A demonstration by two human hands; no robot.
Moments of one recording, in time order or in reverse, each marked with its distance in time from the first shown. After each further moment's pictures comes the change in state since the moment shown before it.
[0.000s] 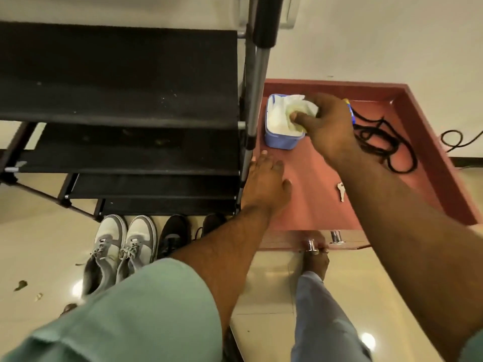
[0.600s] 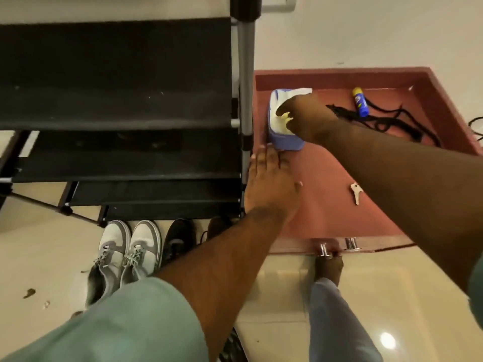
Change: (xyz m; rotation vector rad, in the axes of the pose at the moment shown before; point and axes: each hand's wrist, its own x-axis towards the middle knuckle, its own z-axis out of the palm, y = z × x) left_hand 0.014 0.008 0.008 0.233 -0.021 -0.074; right_hand 0.071 0.046 0.040 -0.709 -0.435 -0.195
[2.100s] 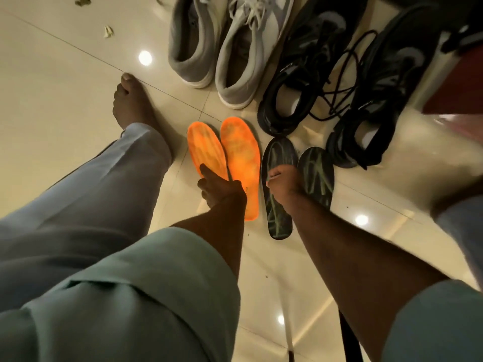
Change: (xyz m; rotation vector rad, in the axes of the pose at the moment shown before) left_hand -0.315 -0.533 0.179 -0.492 0.218 -1.532; right_hand -0.294 -0.291 0.500 0.553 -0.850 0.632
